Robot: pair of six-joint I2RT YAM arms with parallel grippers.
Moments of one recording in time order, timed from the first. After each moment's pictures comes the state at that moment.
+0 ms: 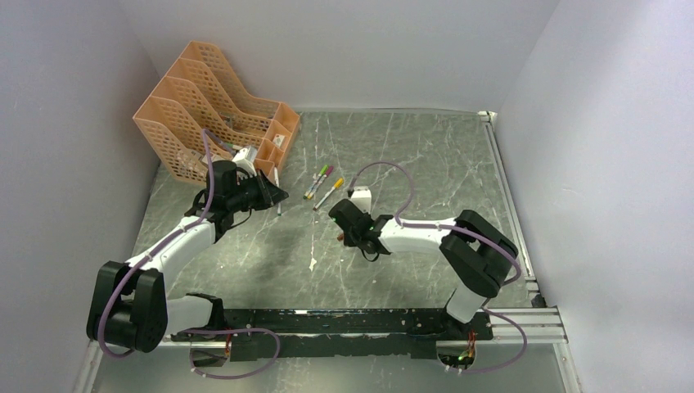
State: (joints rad) left arm -0.23 1.23 0.63 0.11 0.42 -0.54; right arm 0.92 1.68 0.85 -0.16 0.42 0.71
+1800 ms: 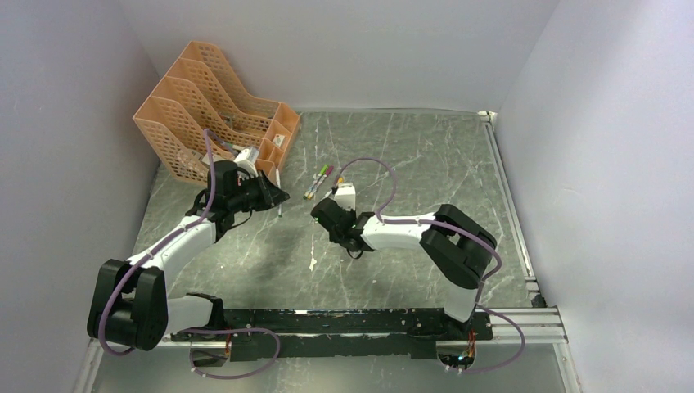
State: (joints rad) left arm -0.24 1.24 0.63 0.11 0.43 -0.53; right arm 0.99 1.80 0.99 -0.17 0.51 0.72
